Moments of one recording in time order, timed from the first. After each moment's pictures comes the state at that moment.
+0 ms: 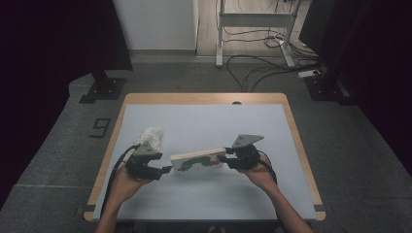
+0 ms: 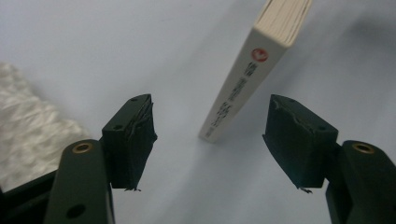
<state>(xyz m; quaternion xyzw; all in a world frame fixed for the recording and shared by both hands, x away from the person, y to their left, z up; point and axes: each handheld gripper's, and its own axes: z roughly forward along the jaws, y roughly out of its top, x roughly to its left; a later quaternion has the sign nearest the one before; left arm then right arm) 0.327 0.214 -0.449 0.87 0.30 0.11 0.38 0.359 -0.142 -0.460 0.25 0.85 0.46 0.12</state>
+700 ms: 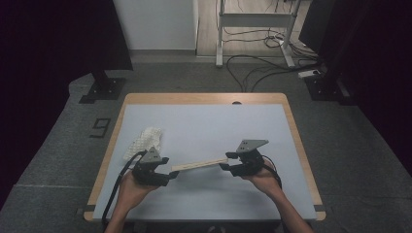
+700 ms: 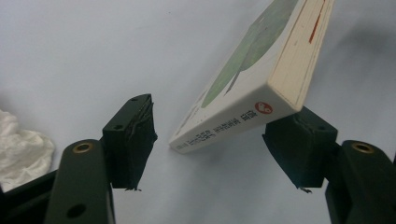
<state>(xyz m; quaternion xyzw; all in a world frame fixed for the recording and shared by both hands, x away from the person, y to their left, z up) 0.307 0.197 -0.453 0.86 0.30 0.11 0.39 0.344 -0.153 -0.463 0.25 0.85 0.46 0.09</state>
